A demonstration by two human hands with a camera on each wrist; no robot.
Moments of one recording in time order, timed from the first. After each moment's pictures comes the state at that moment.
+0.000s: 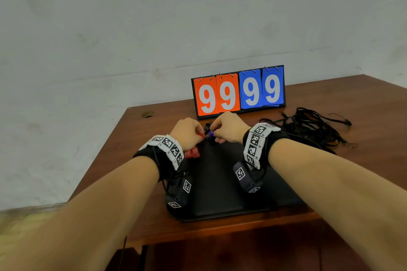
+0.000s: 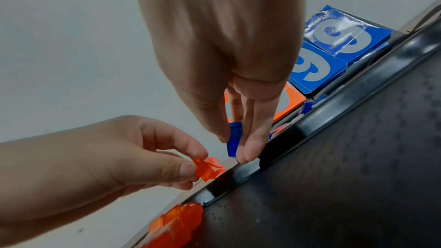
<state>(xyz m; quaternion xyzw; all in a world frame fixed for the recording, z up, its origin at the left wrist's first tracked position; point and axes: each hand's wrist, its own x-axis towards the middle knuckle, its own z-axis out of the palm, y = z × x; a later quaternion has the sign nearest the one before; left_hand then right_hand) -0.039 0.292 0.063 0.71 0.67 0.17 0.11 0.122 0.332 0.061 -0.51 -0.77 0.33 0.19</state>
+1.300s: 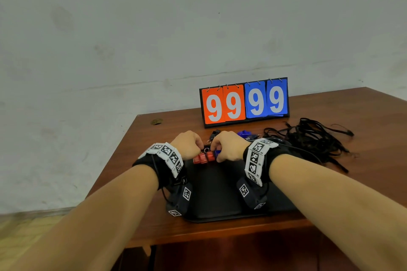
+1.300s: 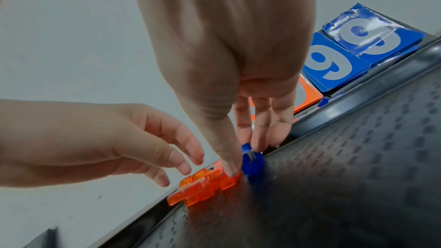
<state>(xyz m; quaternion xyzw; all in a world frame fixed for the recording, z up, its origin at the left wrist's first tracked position) -0.058 0.265 0.074 0.69 0.69 0.10 0.17 0.114 0.296 0.067 -0.45 -0.87 0.18 0.05</state>
